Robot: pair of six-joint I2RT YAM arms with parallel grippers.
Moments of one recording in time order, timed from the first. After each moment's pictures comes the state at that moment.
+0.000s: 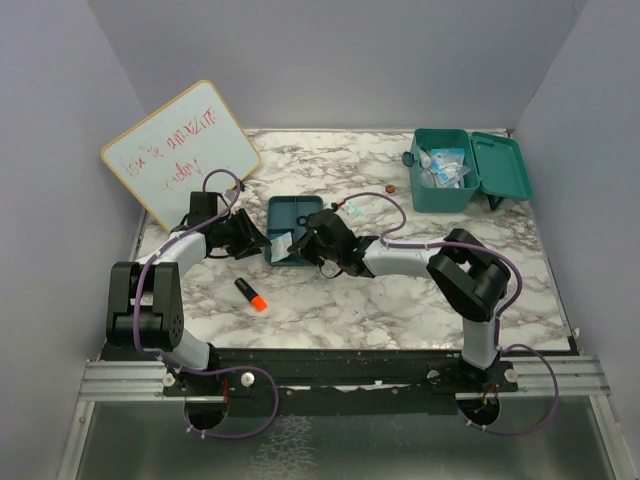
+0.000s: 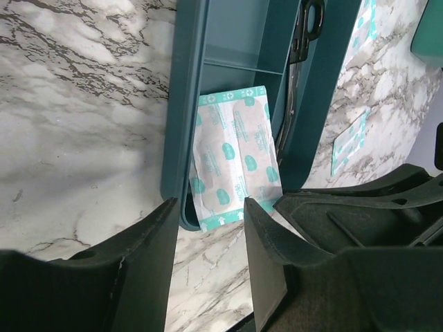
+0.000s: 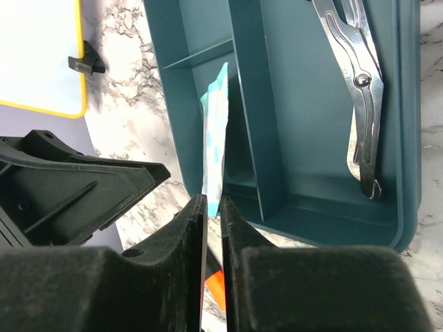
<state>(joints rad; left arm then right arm) -0.02 1.52 0.79 -0.21 0.58 -0.56 0.91 1.93 1.14 0.17 0.12 1.26</state>
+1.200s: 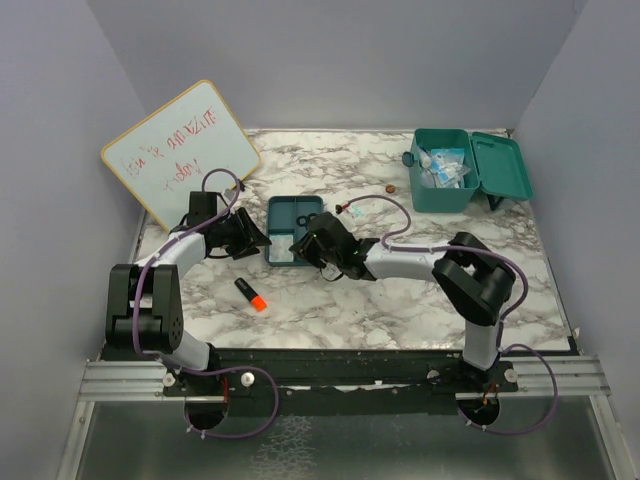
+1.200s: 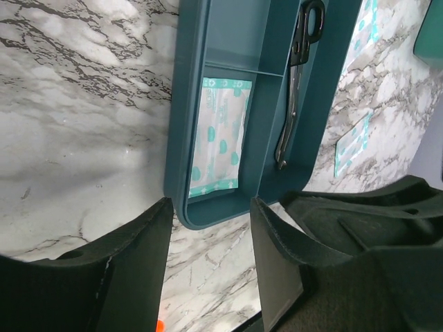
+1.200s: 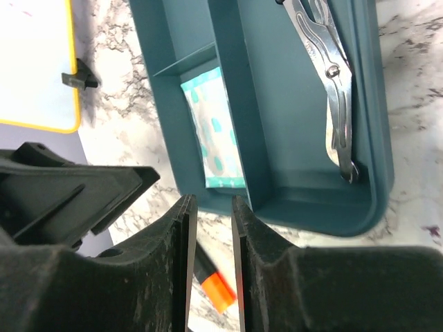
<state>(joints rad) -0.02 1.51 0.79 -0.21 0.56 -0.55 0.93 1.92 1.14 0.13 0.20 1.31</state>
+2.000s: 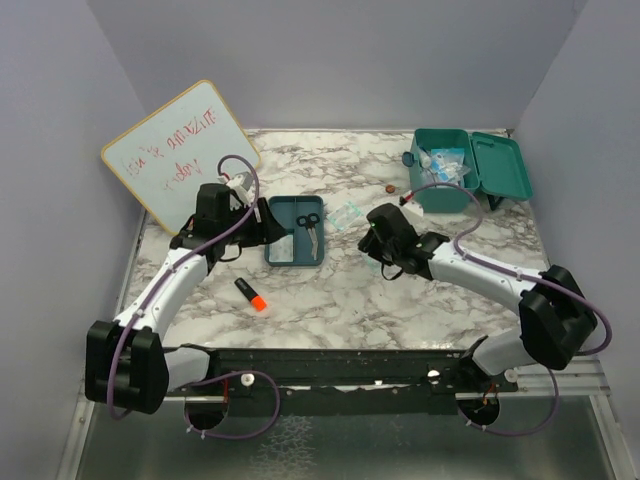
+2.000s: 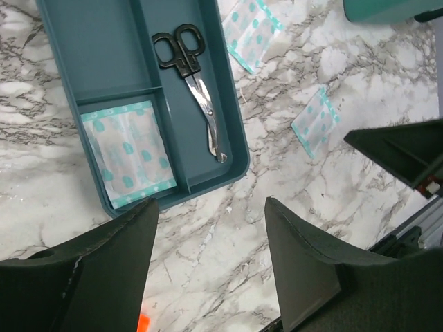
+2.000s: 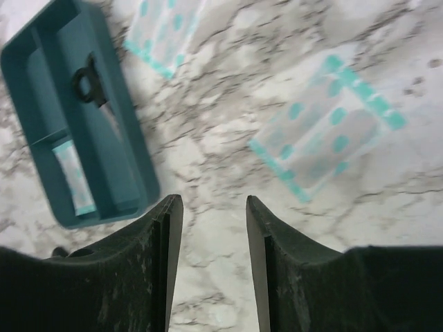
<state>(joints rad) -0.18 1.23 0.81 -0.24 0.45 -0.43 0.76 1.46 0.92 -0.28 0.36 1.05</state>
